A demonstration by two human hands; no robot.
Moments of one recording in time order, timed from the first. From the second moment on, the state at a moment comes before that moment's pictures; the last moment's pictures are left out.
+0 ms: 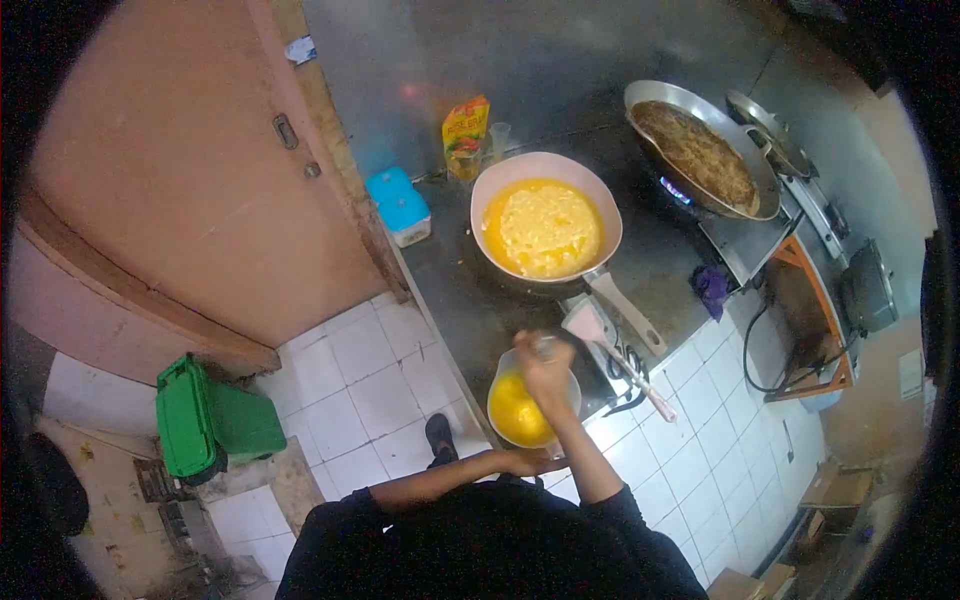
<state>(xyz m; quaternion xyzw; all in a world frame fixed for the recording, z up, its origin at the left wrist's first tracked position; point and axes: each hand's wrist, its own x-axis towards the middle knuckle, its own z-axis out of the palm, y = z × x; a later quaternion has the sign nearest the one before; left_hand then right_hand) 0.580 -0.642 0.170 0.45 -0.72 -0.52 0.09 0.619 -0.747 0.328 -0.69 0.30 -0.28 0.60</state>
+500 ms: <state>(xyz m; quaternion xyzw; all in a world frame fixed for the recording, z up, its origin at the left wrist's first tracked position) 0.596 -0.621 0.179 0.48 -0.60 -0.61 0.19 0.636 -0.742 0.310 -0.71 0.25 -0.38 0.54</state>
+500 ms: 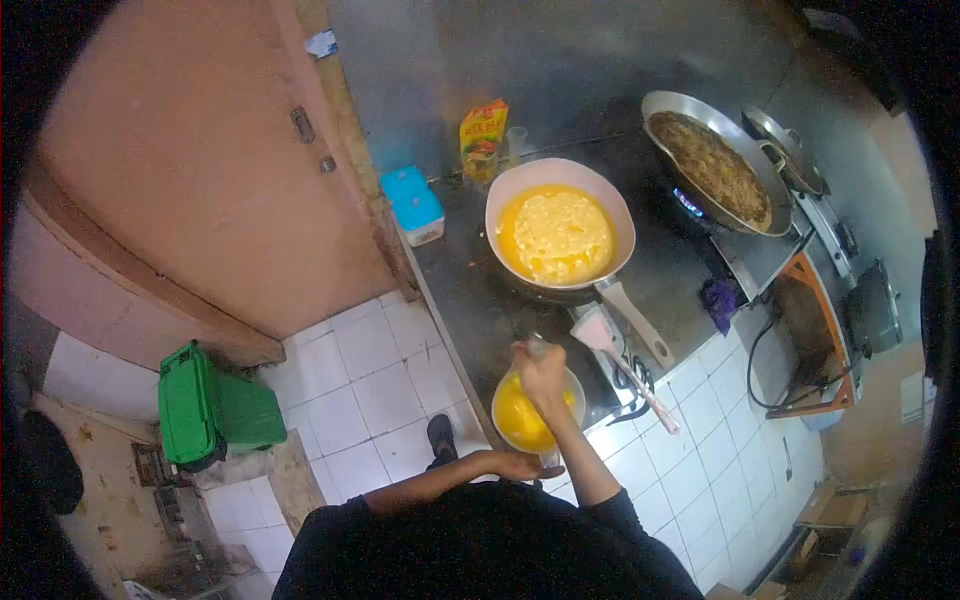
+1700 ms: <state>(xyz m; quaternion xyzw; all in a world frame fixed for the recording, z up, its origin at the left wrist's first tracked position) 0.766 -0.637 0.161 0.56 -0.24 -0.52 0.60 0.660 -0.732 0.285 -0.69 0.25 -0.30 0.62</state>
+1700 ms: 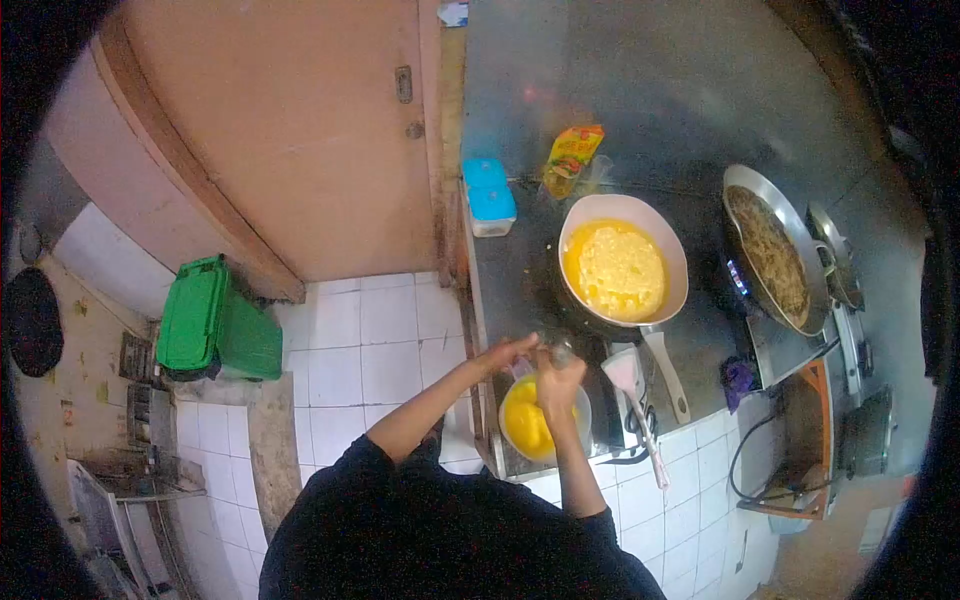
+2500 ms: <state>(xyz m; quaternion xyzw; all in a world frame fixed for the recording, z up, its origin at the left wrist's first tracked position) 0.749 -0.664 0.185 0.48 -0.31 -0.53 0.62 0.627 -0.715 0.366 -0.78 0.16 -0.20 0.57</state>
